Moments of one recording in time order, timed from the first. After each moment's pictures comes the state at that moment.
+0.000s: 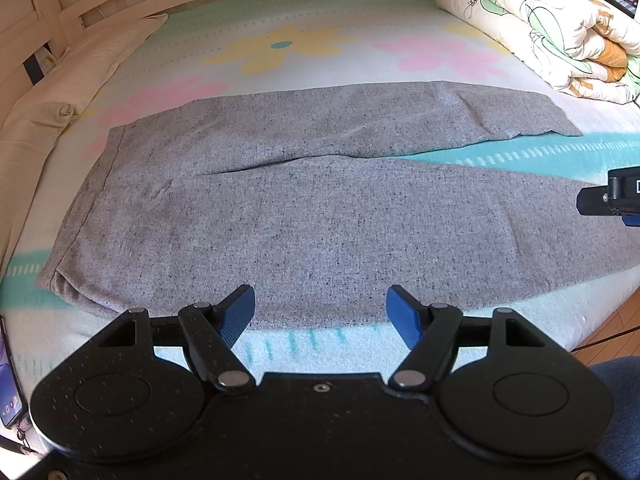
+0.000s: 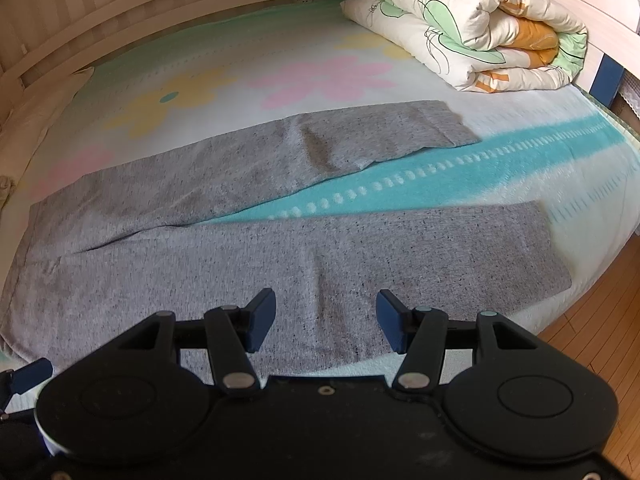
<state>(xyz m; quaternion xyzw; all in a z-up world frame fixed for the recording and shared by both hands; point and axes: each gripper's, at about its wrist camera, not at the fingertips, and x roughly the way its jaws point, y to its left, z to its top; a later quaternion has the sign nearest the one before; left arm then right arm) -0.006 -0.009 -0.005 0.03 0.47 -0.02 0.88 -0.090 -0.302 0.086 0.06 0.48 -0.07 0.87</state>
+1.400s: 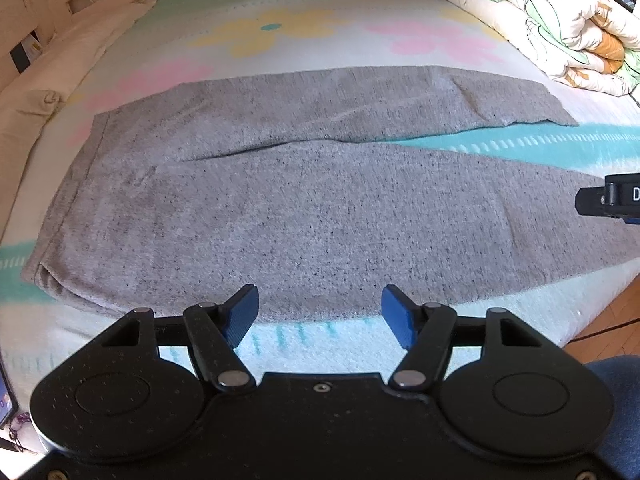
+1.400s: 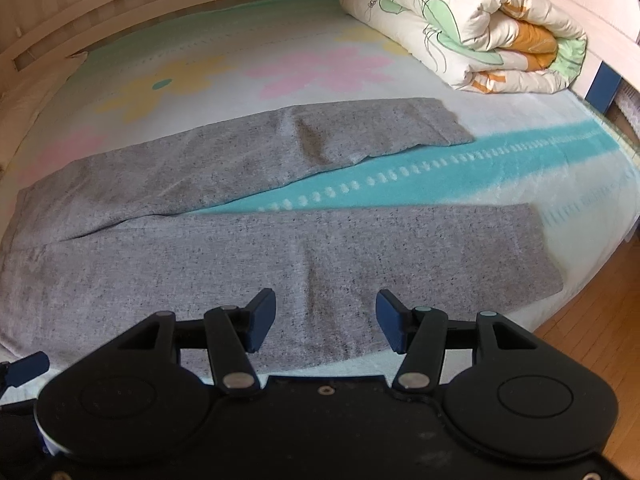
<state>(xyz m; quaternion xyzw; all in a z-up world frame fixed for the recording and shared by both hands) 0.004 -0.010 -0.016 0.02 0.50 -0.04 0.86 -0.084 -0.300 0.080 0.03 0.49 -0.08 0.87</state>
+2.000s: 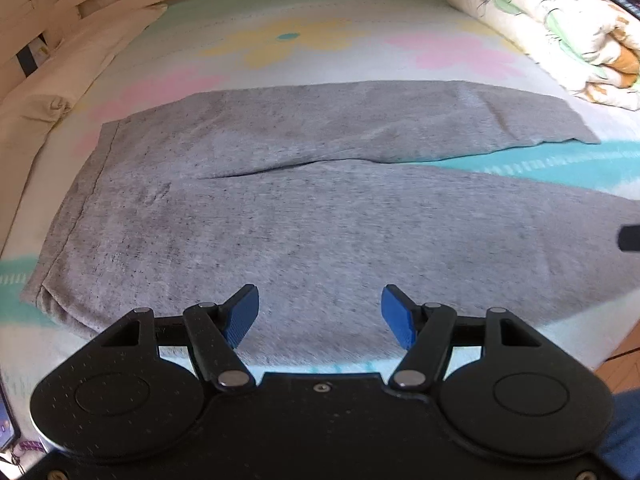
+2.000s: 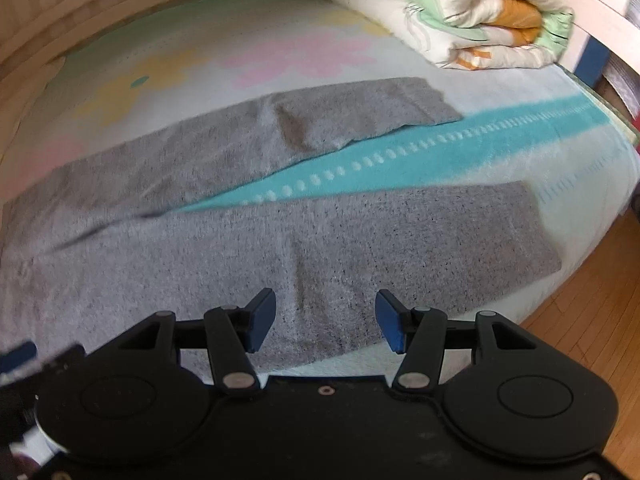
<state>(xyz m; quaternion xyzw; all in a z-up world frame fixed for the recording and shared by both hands) 0.034 0.015 -0.029 0.02 0.48 -0.03 0.88 -0.070 -0.307 0.068 0.05 0.52 -0.10 0.85</state>
